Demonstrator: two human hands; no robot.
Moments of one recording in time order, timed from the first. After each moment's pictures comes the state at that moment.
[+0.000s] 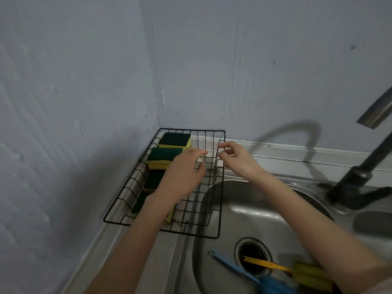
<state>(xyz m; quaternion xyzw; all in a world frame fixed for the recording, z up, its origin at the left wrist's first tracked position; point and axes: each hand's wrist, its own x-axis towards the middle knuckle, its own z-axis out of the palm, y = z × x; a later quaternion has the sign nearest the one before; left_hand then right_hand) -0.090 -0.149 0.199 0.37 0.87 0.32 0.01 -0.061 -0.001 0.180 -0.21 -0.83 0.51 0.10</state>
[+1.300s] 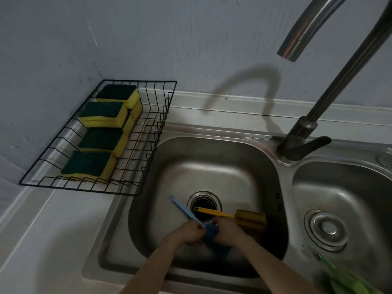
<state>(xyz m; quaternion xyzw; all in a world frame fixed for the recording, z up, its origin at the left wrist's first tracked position) 0.055 -0.068 -0.017 0.17 0.79 0.20 0.56 0.125 0.044 -0.039 -0.24 -0.87 0.29 -0.33</state>
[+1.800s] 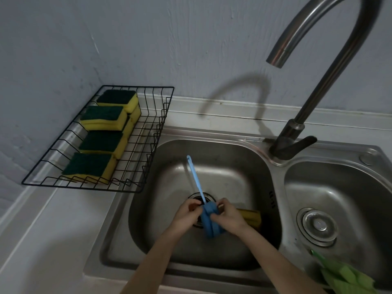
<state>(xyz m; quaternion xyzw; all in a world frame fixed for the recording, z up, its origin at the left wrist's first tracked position) 0.054 -0.068 0.003 0.07 0.75 0.51 0.41 0.129 0.046 0.002 -0.35 -0.78 0.51 -0.10</state>
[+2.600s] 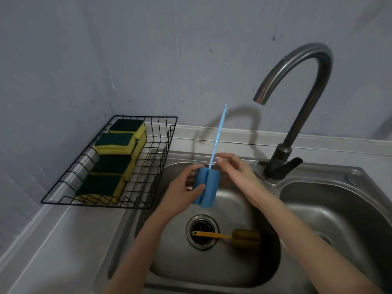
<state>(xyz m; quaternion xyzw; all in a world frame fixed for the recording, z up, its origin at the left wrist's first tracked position) 0.017 -0.079 0.128 0.36 0.73 0.54 0.20 0.091 0.068 0.152 -0.22 -0.74 0.62 0.15</state>
